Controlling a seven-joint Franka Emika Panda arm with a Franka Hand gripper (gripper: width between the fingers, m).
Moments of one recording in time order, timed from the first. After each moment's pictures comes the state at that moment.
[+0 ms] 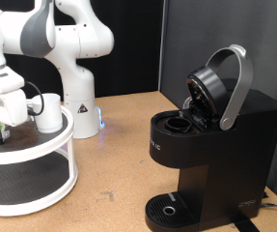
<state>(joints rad) 0.02 -0.31 -0.74 -2.66 -0.33 2.46 -1.93</state>
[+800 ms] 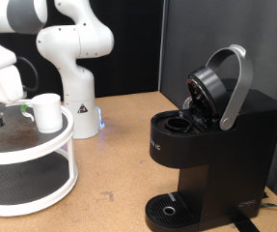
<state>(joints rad) 0.02 -0.42 -0.73 -2.57 -0.25 2.25 -2.02</state>
